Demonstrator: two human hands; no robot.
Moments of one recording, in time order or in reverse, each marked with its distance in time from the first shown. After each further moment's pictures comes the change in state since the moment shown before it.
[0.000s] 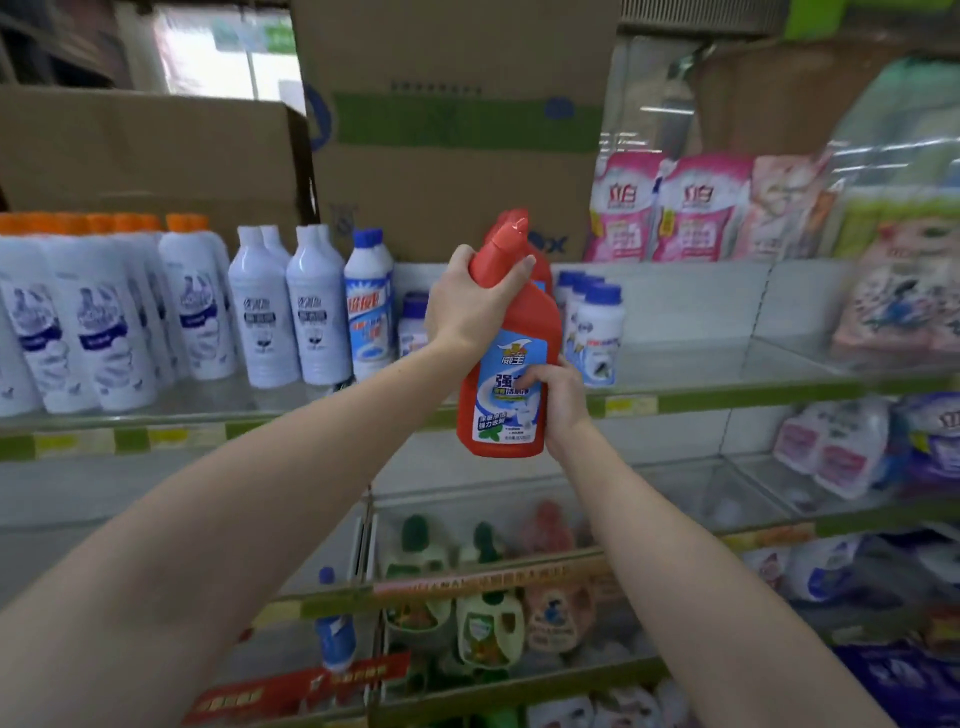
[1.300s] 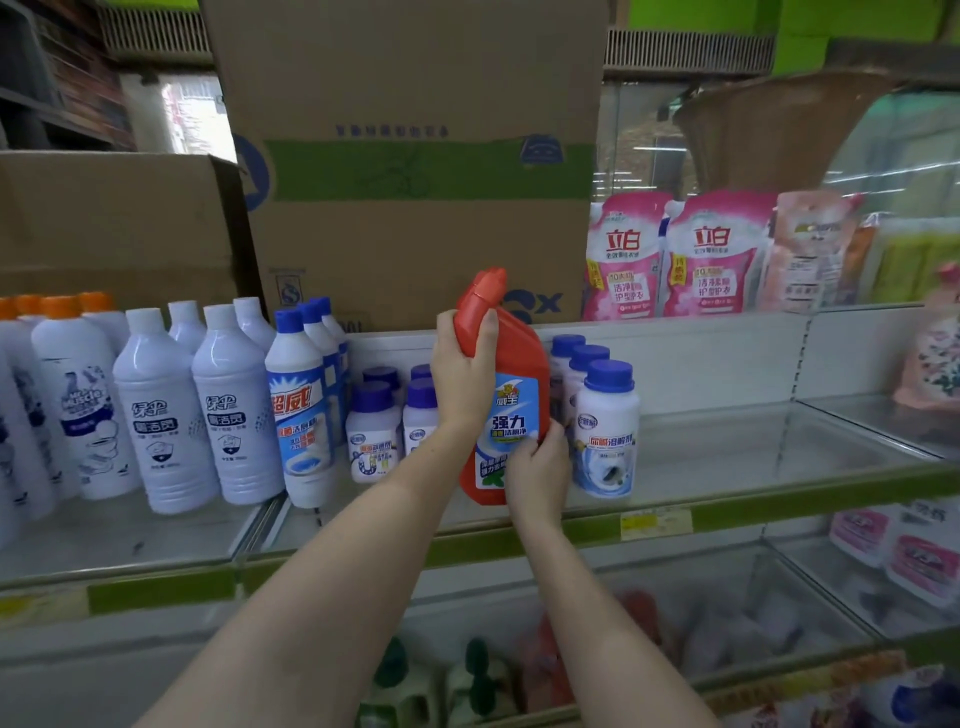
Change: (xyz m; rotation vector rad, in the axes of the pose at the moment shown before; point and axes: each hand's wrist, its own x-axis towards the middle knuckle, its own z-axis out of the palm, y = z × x) left_hand 0.132 -0.084 0.131 -0.379 0.079 0.085; right_hand 0.169 0.066 -0.021 -0.594 0.453 -0.291
